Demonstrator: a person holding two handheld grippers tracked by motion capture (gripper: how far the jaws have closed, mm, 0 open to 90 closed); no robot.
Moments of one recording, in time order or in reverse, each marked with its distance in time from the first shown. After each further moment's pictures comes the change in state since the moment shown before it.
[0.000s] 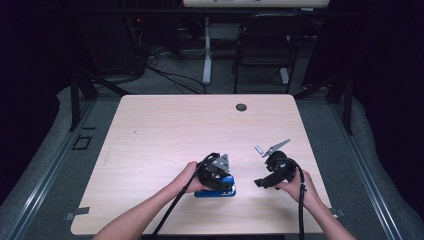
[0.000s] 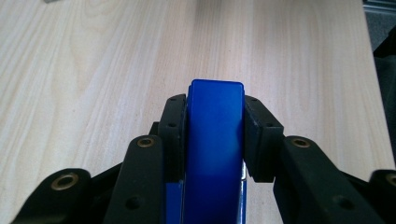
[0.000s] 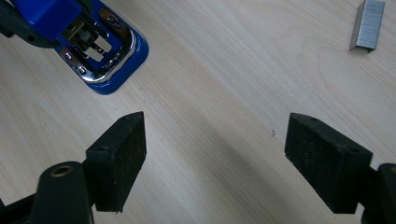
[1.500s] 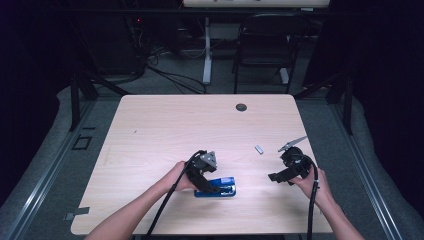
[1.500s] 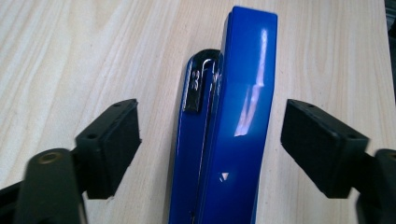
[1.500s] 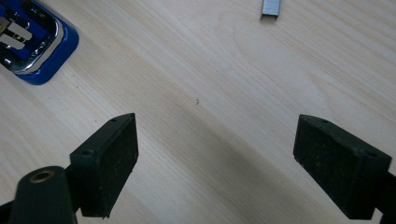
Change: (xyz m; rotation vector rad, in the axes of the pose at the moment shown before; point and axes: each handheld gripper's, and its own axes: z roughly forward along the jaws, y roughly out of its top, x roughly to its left) left arm 0.016 -0.028 -0.011 0.047 -0.014 -0.112; right arm -0.036 -0.019 -0.017 -0.008 -0.096 0.084
